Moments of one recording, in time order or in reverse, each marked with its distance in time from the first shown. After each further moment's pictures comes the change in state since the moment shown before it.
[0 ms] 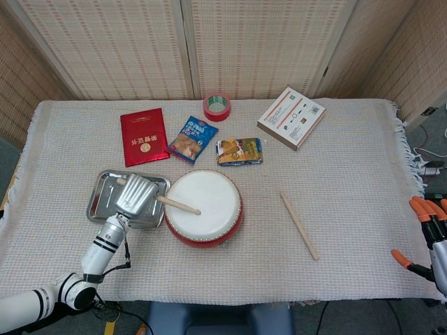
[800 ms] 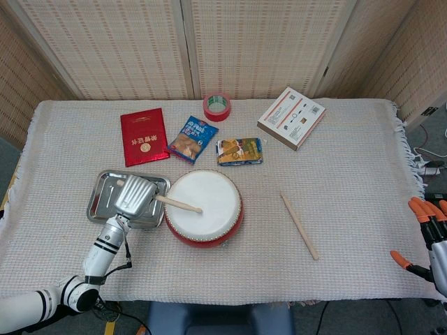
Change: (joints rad) left arm -0.005 -0.011 0.013 -0.022 -0.057 0.053 -0.112; right arm 0.000 -0.011 -0.004 0.012 -0.002 -0.001 0.011
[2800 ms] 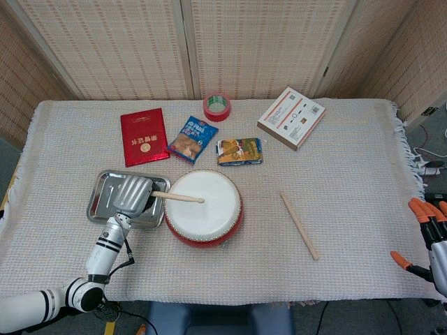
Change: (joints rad) left arm -0.023 -0.009 0.011 -0.016 -0.111 -0.016 -0.117; right arm -0.001 -0.006 -0.003 0.007 0.013 -0.013 0.005
